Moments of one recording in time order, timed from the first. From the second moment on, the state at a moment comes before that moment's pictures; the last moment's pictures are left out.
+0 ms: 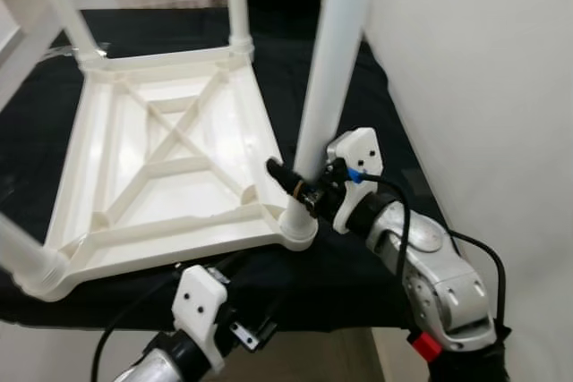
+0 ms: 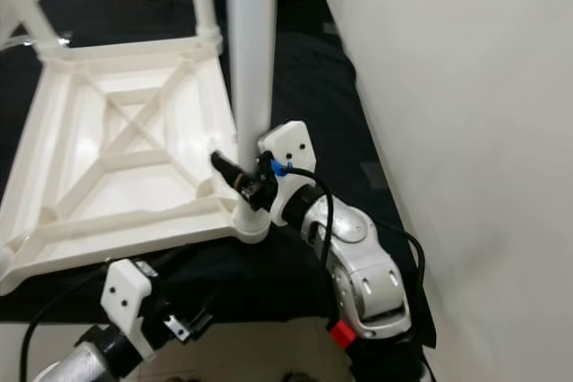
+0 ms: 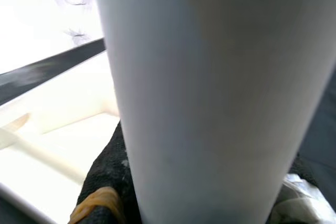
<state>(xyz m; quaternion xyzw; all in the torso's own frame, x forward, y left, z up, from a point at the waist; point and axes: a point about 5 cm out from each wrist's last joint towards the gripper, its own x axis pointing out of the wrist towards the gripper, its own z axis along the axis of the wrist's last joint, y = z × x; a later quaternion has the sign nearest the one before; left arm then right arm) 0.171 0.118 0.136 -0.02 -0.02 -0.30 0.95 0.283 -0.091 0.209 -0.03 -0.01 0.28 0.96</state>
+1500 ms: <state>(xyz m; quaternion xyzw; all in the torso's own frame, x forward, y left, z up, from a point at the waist) 0.161 0.115 0.130 -0.02 -0.01 -0.30 0.96 0.287 -0.116 0.252 -0.10 -0.06 0.70 0.71</state>
